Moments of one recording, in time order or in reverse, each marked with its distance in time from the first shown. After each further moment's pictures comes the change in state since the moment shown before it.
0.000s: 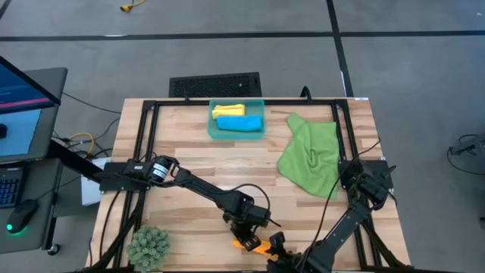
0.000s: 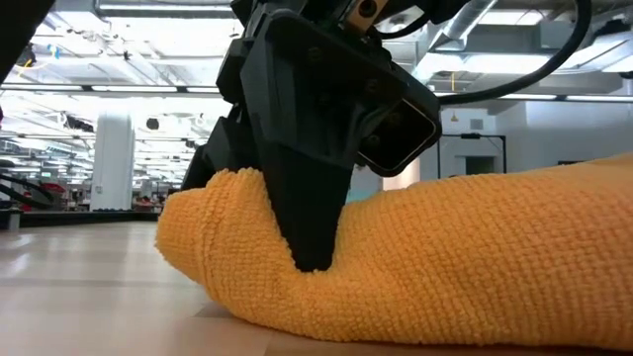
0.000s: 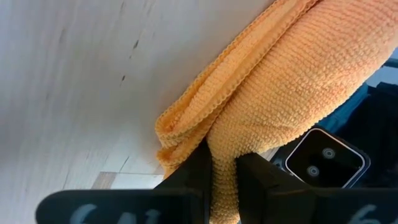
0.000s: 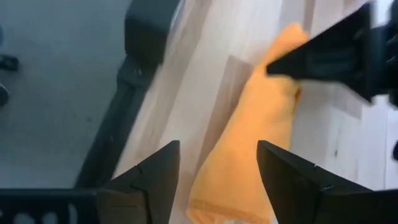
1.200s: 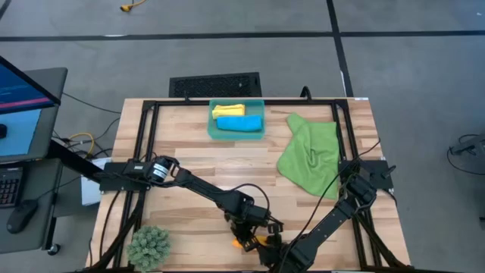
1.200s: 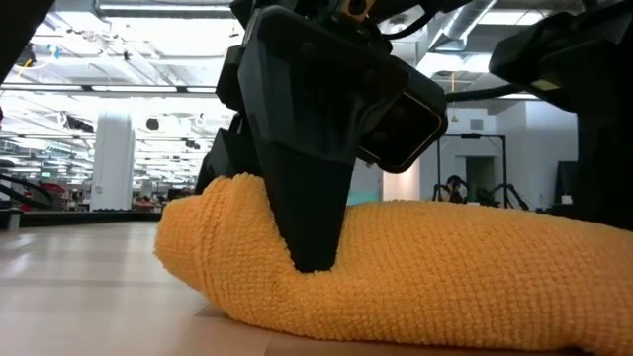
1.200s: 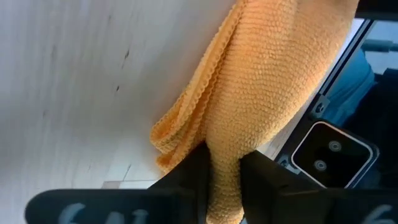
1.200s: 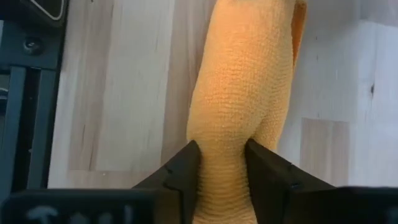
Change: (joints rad) left arm -0.006 0.000 0.000 0.006 -0.004 0.084; right arm -0.106 0.085 0.005 -0.107 -0.174 0.241
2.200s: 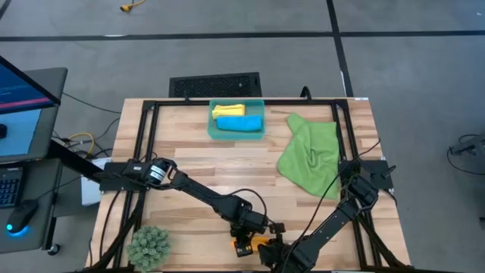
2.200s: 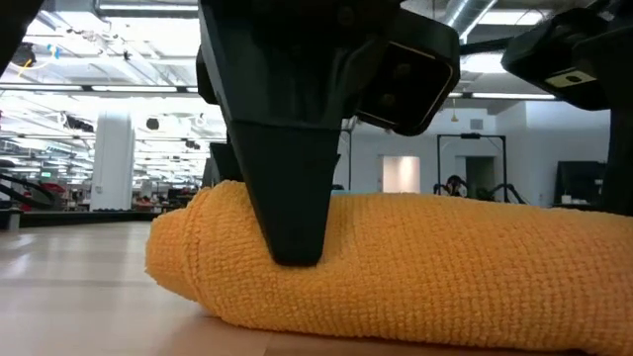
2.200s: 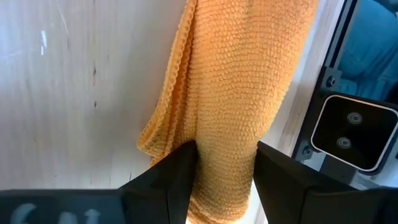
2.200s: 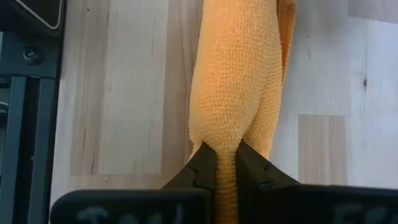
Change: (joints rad) left arm -0.043 -0.004 0.002 -0.027 -0.099 0.220; right arm 0.035 0.002 -0.005 0.004 0.009 0.064
